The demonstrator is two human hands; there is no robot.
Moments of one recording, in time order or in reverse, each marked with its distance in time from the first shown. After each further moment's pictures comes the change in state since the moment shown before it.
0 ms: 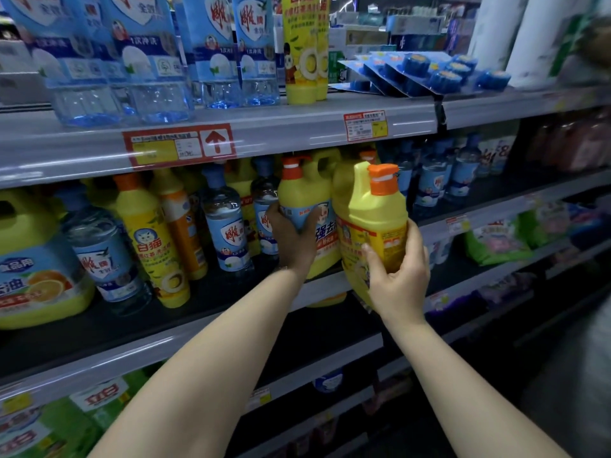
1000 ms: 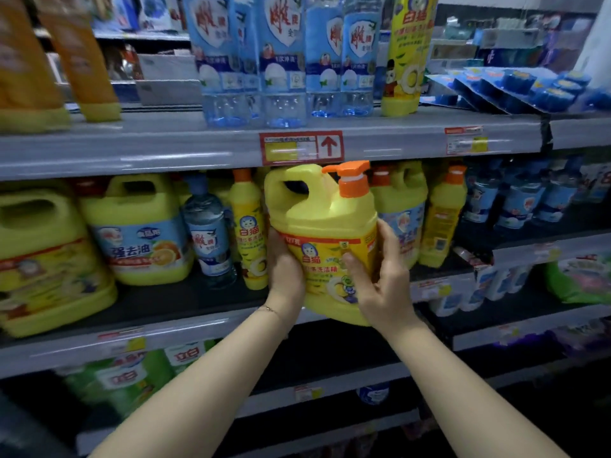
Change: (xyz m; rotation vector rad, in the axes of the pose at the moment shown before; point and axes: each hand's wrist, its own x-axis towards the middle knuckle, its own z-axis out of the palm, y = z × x) left_hand -0.037 0.040 -0.146 -0.244 0.176 -0.249; right_hand -0.041 -0.081 0.073 0.421 -0.424 -0.210
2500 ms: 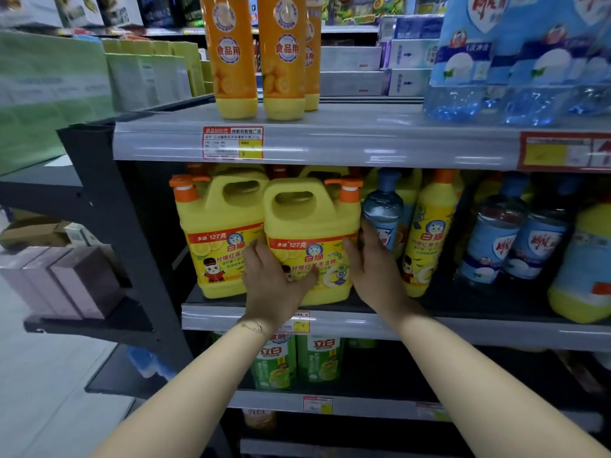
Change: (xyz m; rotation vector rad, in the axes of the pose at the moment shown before) left_hand 0.043 0.075 -0.279 1.067 0.257 0.353; right_hand 0.015 -0.040 0.265 -0.152 -0.321 0.002
